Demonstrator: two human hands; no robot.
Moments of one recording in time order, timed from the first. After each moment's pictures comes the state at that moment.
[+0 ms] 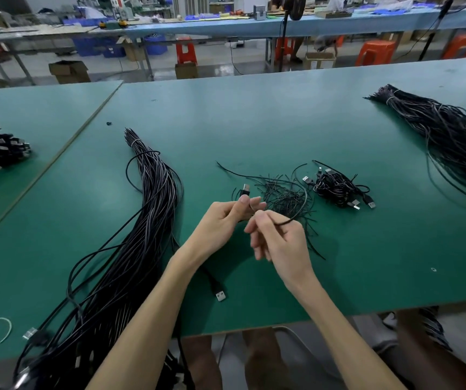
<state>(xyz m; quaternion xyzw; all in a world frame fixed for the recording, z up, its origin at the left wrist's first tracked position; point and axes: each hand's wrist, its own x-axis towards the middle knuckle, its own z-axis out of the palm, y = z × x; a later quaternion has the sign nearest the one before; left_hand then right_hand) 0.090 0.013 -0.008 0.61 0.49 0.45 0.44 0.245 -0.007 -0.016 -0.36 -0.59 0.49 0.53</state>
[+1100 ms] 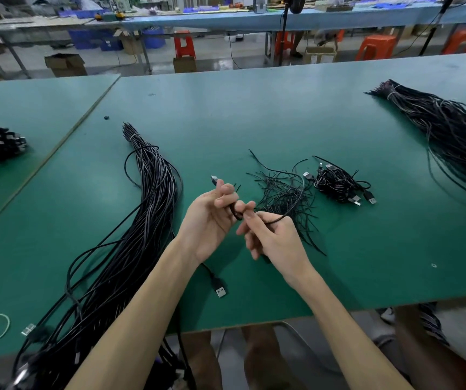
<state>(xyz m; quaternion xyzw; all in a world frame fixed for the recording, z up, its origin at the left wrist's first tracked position) 0.084 0.009 -0.001 0.26 0.25 0.60 0.71 0.243 0.001 -0.022 -0.38 -0.60 0.55 0.44</state>
